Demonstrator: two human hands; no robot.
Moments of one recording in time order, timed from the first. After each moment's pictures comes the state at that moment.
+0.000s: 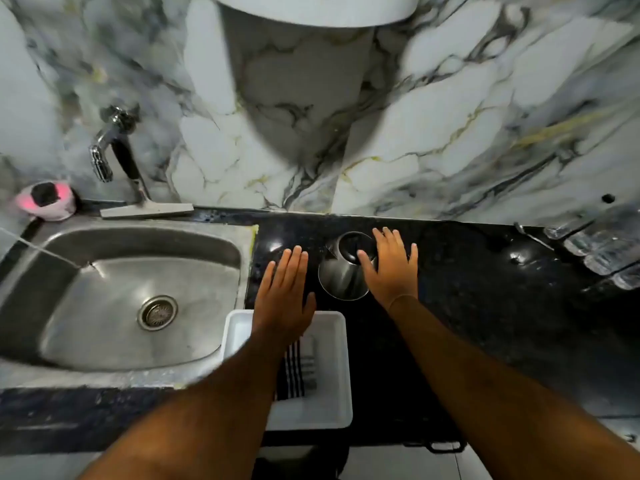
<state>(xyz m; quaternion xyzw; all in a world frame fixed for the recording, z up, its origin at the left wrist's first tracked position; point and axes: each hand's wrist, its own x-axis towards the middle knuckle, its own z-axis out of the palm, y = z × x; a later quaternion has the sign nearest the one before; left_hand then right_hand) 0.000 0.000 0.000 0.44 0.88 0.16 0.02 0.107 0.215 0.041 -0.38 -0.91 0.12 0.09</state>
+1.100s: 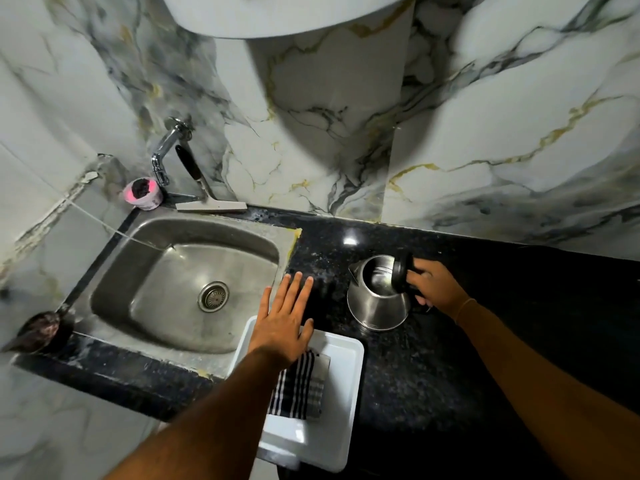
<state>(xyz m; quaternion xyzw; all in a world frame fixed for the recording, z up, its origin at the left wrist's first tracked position) -0.005 0.003 -0.021 0.34 0.94 -0.01 0.09 0.073 0.357 -0.013 -0.22 -0.79 0.58 -0.01</state>
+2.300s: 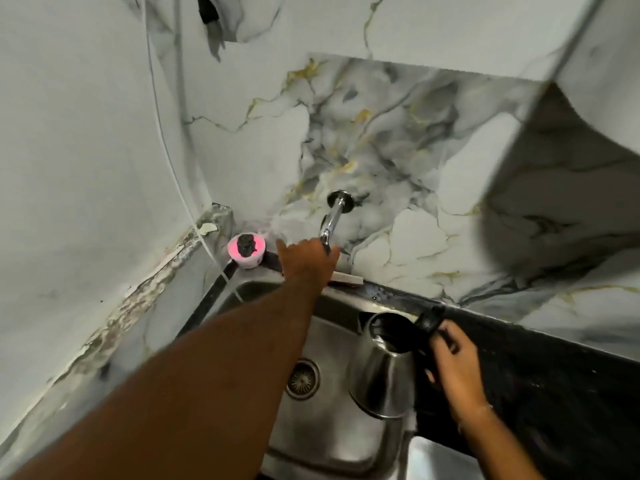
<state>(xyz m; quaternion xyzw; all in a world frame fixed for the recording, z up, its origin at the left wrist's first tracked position) -0.417 -0.165 0.090 0.15 0.99 0.08 0.01 -0.157 -0.001 0.046 -0.33 -0.69 0.62 0.19</state>
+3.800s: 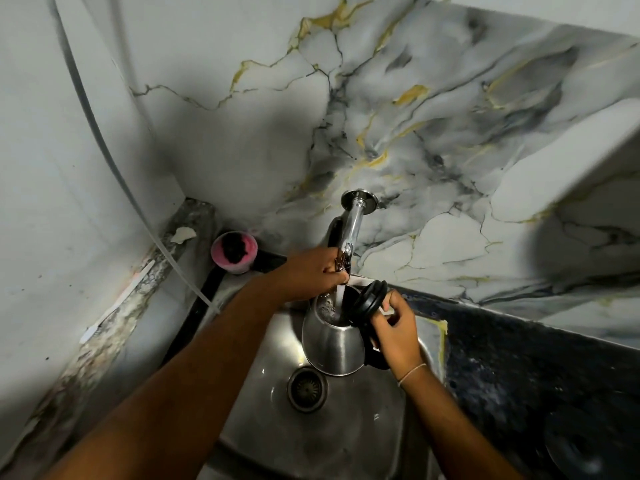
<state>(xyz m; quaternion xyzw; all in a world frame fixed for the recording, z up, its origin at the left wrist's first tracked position) -0.505 -0.195 0.074 0.33 0.83 0.32 0.31 -0.329 -0.061 0.004 -0.29 -0.70 0.63 0.18</state>
